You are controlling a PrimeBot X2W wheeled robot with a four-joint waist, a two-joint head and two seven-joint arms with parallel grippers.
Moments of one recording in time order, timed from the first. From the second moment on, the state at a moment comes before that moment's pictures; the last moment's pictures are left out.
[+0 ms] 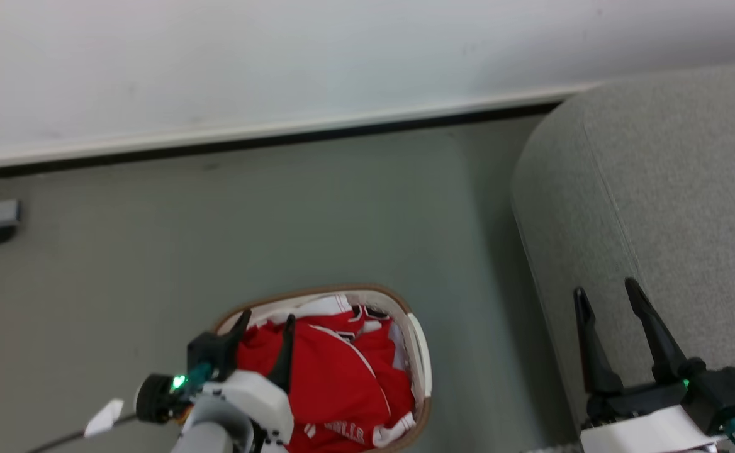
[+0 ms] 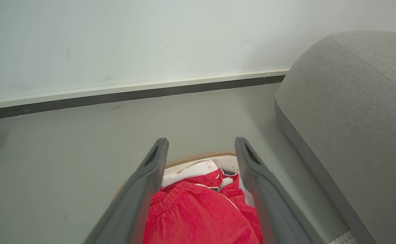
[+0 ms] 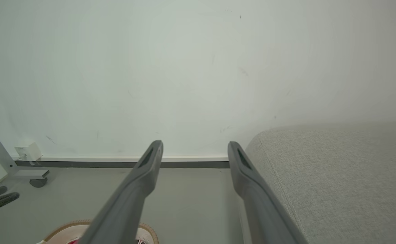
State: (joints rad) left arm -0.32 0.05 -0.21 0.60 -0.13 -0.01 -0.26; right arm -0.09 -0.05 0.11 0.10 0.21 0.13 -0.26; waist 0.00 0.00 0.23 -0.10
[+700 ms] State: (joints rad) left arm -0.73 0.08 -0.21 1.18 -0.13 0.09 -0.04; right arm -0.29 -0.05 0.22 0.03 0.34 0.13 -0.26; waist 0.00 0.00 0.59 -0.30
